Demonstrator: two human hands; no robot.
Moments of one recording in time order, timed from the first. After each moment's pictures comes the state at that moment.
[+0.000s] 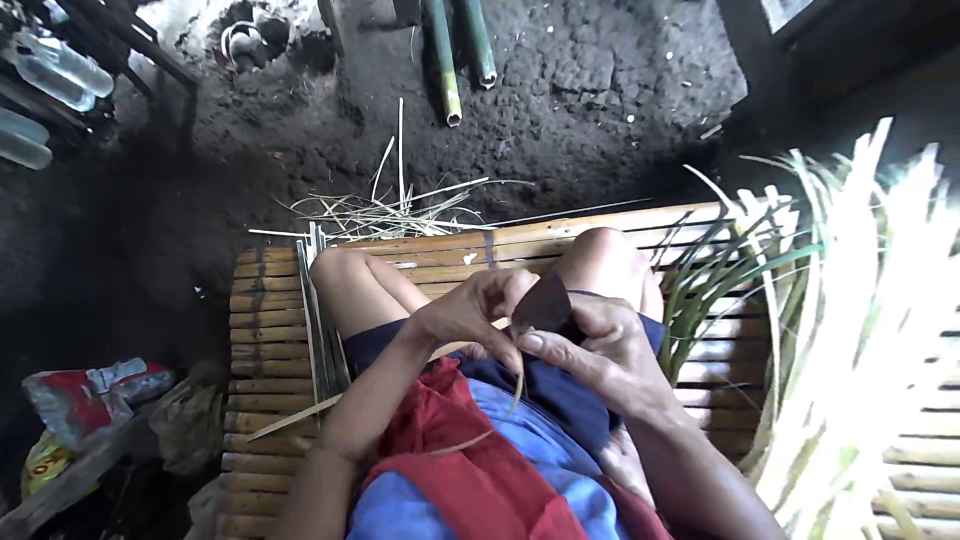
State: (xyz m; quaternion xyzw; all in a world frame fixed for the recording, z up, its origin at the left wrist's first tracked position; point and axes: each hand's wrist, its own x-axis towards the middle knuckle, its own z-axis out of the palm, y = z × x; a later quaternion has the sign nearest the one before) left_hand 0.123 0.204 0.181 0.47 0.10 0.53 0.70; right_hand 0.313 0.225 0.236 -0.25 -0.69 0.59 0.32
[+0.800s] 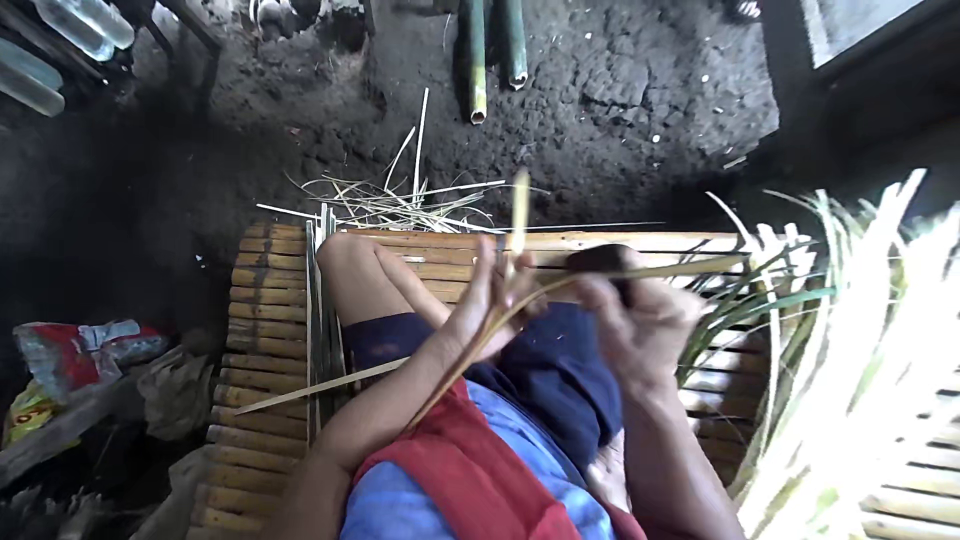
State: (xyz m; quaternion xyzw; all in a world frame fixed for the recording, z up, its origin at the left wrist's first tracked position) left_hand 0.162 0.196 0.175 0.08 0.23 0.65 0.72; right_hand 0.323 0.255 0.207 -0.36 -0.82 0.24 0.38
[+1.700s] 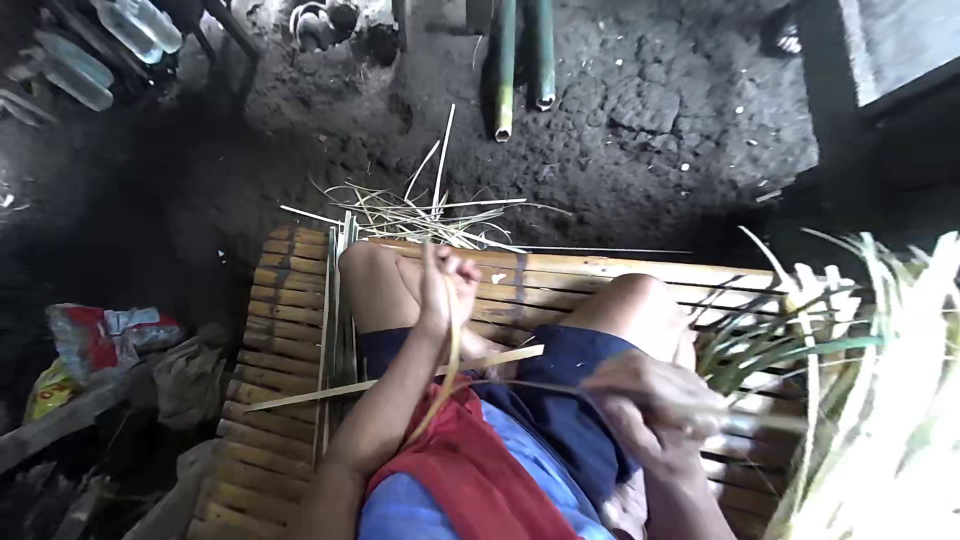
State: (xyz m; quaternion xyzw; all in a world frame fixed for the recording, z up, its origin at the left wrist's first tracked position) left_hand 0.112 0.215 0.169 -0.11 0.40 0.75 0.51; right_hand 0.338 0.232 0.204 -0.21 -0.83 0.31 0.41
